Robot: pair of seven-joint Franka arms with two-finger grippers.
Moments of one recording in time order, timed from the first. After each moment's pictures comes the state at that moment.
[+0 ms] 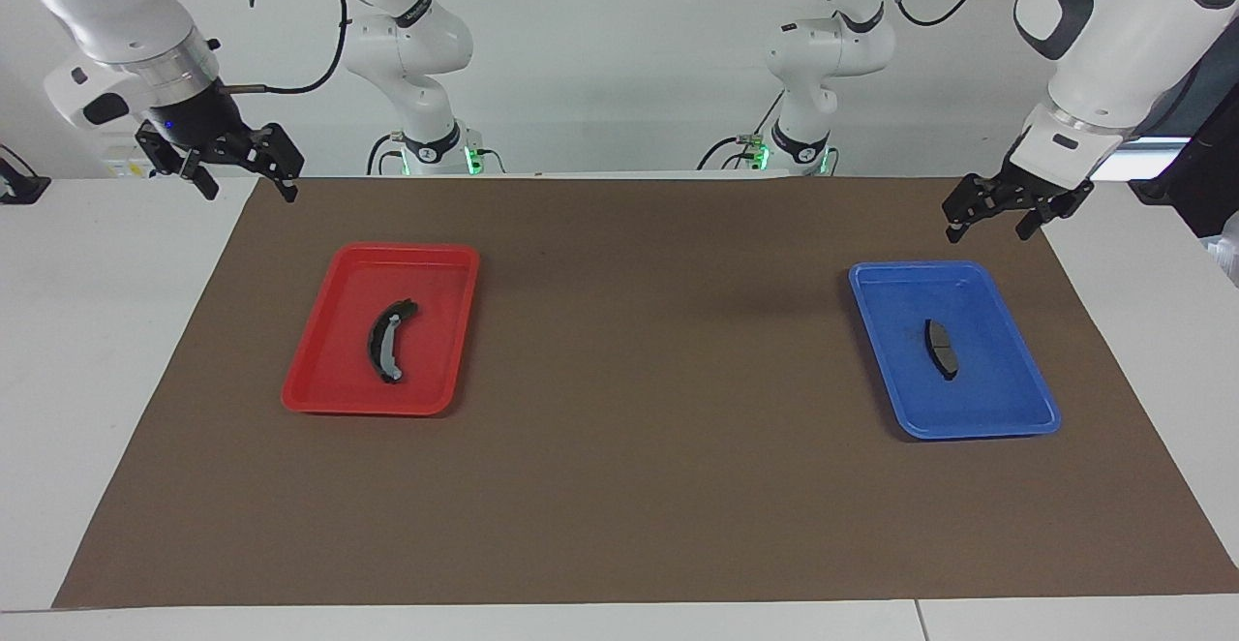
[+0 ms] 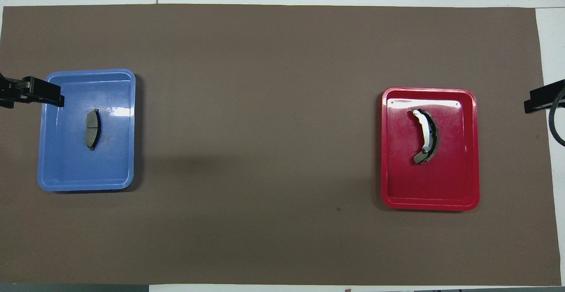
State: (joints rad) left arm 0.00 0.03 -0.03 -1.61 0.02 1.62 0.03; right arm 0.05 0.00 -0.13 -1.51 -0.03 1.47 -0.03
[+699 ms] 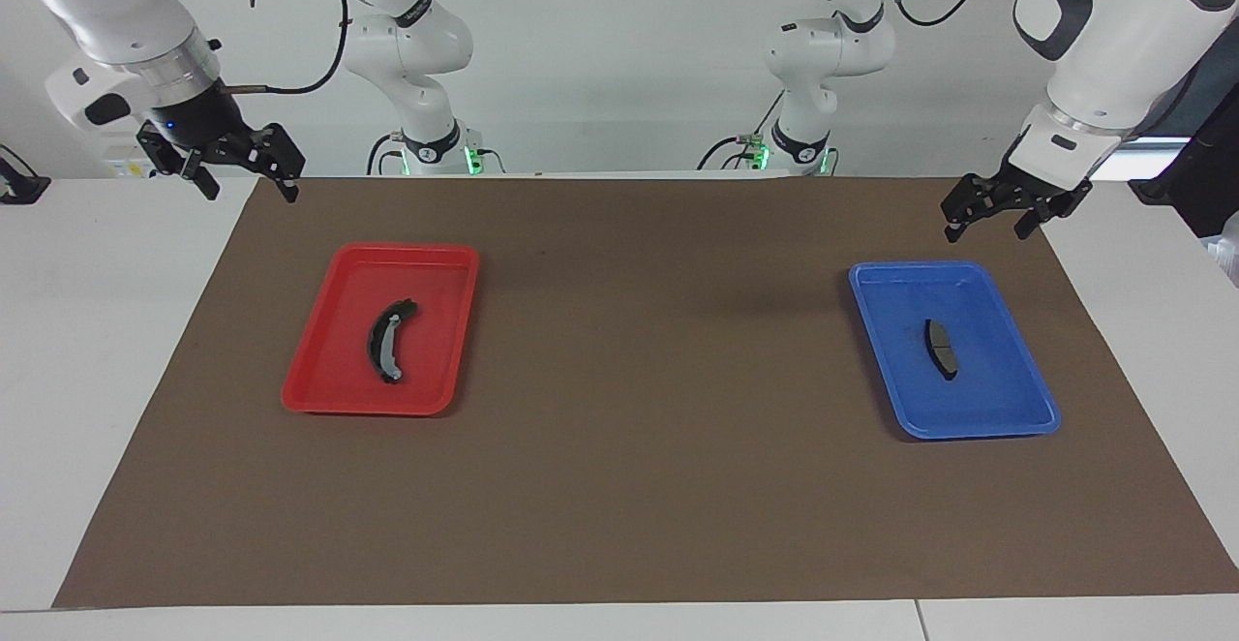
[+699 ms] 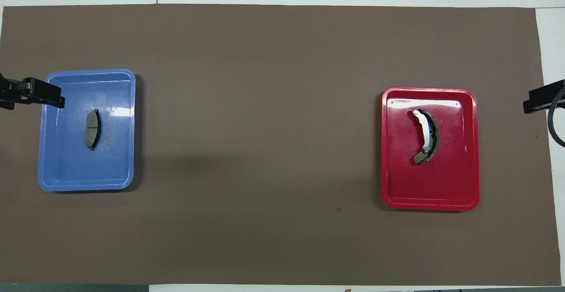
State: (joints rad) left arm 0.00 0.03 -0.03 -1.61 0.02 1.62 0.02; right arm 0.05 0.00 -0.13 -1.52 -0.03 1.47 -0.03
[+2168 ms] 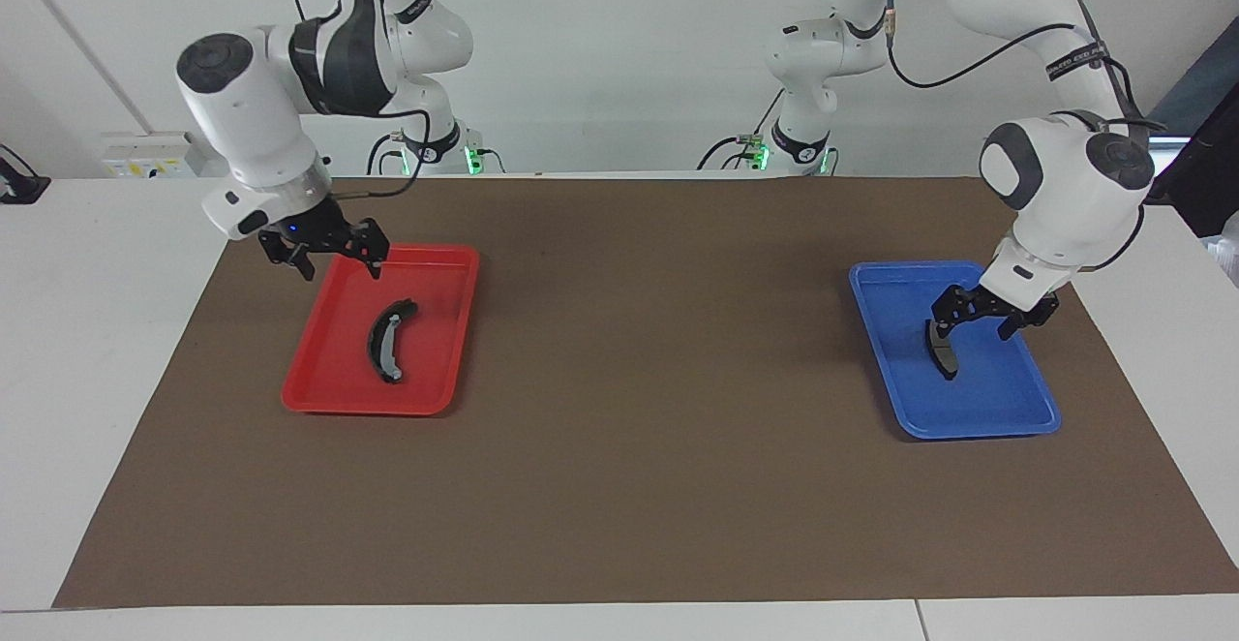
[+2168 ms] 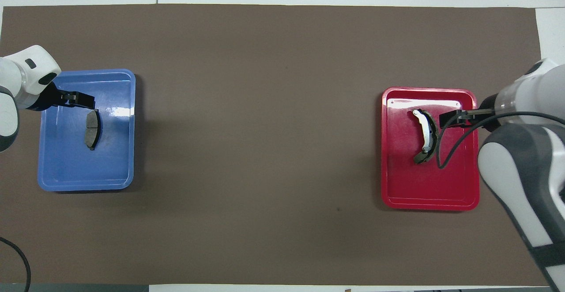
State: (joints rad) left arm 0.10 0.21 -0.02 -1.92 0.02 2.17 0.22; right arm 0.14 -0.03 -0.12 -2.10 -0.01 2.07 0.02
